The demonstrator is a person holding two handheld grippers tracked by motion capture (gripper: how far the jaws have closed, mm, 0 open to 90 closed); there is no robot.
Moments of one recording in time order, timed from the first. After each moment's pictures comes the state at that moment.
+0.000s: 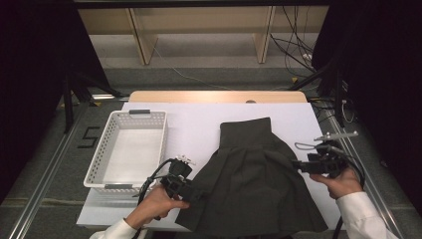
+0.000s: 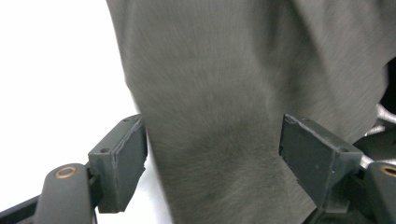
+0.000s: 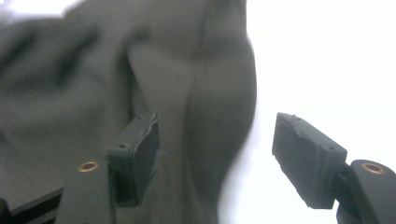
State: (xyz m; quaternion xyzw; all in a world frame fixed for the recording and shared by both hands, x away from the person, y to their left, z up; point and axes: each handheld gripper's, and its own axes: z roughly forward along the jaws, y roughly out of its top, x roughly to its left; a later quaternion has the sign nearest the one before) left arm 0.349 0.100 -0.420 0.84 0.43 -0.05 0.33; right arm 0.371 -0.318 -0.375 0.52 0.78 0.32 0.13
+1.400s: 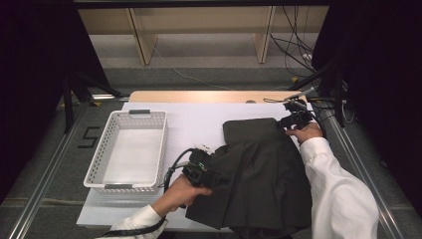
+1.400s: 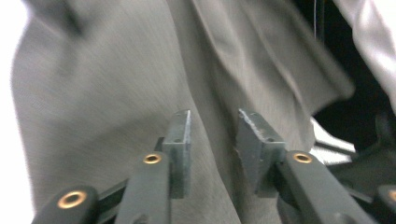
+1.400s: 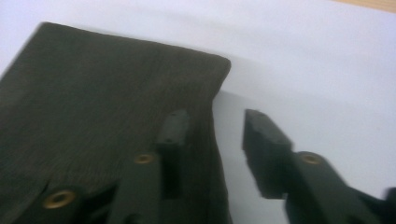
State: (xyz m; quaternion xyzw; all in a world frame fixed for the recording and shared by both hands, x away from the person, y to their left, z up) left arm 0.376 0.057 -0.406 0.81 0.40 -0.07 0.43; right arm 0.520 -0.281 -0.391 0.57 0.77 0.24 0.14
